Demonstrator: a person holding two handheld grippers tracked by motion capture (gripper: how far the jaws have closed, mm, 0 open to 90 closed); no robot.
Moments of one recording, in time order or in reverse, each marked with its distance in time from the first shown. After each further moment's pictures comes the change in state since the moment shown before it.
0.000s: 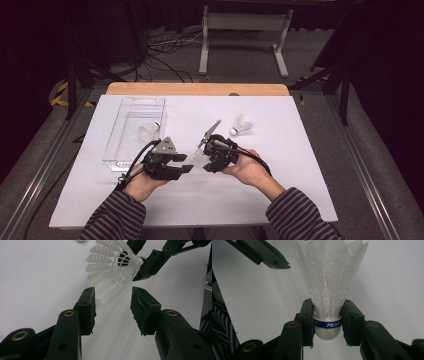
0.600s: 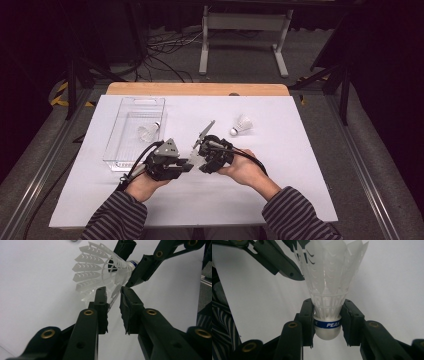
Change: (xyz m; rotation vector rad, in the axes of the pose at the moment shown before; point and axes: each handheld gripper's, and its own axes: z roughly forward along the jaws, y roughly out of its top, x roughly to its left) left arm -0.003 0.001 0.002 0.016 -0.025 0.038; right arm 0.006 0.009 0.004 0.011 0.012 -0.015
